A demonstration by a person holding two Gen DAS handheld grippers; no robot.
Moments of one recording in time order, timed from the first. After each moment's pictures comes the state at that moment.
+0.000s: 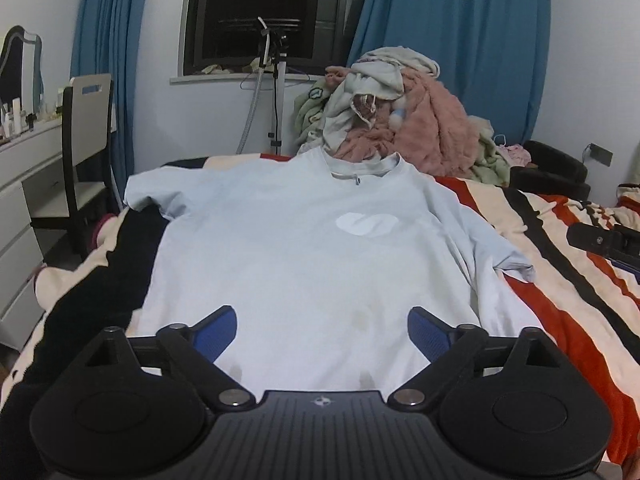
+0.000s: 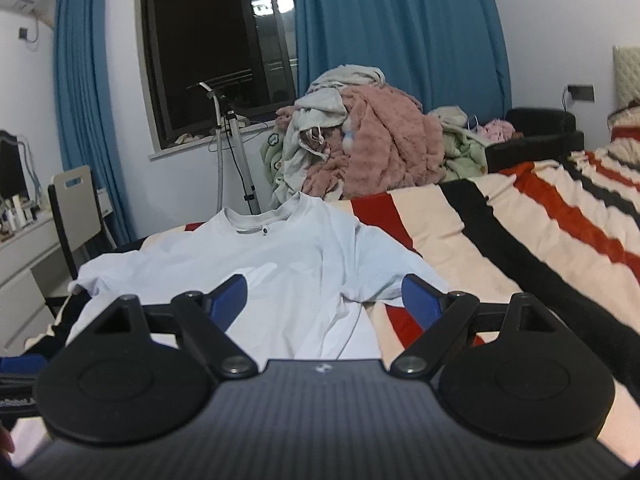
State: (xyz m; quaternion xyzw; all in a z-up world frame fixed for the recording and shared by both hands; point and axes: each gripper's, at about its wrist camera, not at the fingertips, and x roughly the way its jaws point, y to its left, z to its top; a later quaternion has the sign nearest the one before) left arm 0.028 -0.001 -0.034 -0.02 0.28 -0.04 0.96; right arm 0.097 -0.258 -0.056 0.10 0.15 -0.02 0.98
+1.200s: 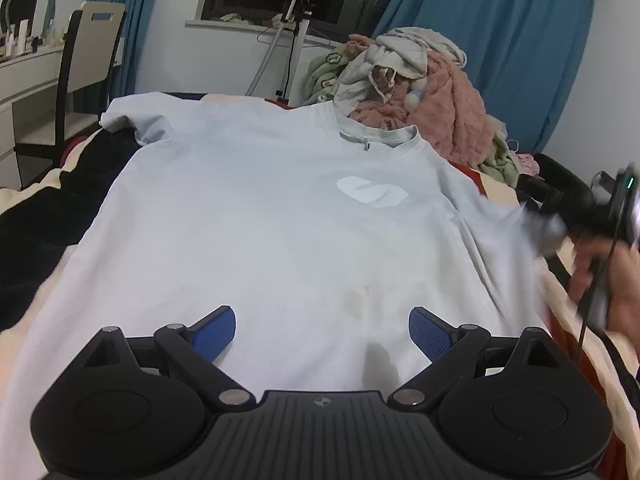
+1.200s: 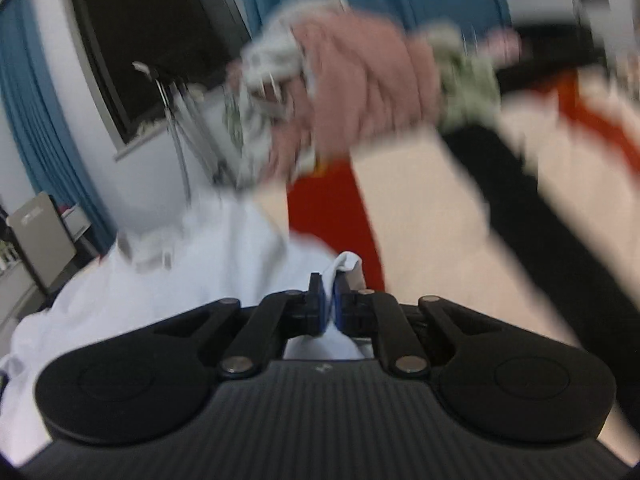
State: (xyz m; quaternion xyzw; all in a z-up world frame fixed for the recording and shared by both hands) left arm 0.105 0.016 -0.097 -0.11 0.32 -0.04 0.94; right arm 0.357 -0.393 -0.100 0.18 0.21 -0.01 0.96
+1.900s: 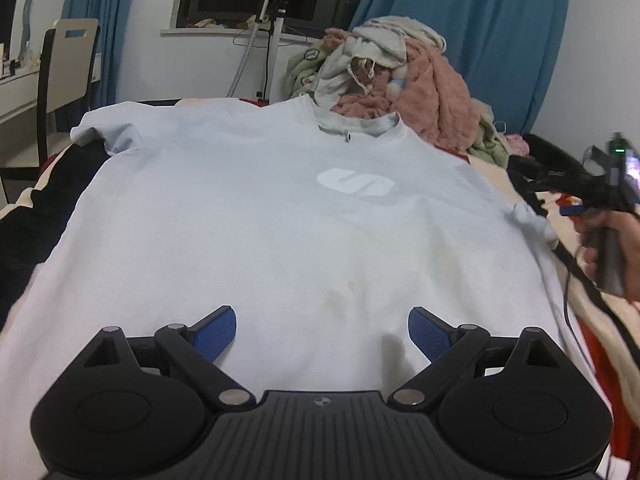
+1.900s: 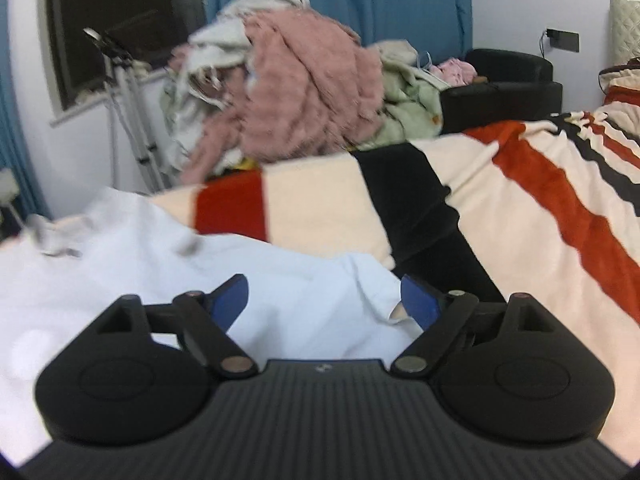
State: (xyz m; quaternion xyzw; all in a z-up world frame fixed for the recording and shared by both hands) left arm 0.124 -0.001 -0.110 -0.07 0.32 -0.06 0.94; right arm 0.359 -0.420 -0.099 0.12 0.25 -0.08 0.96
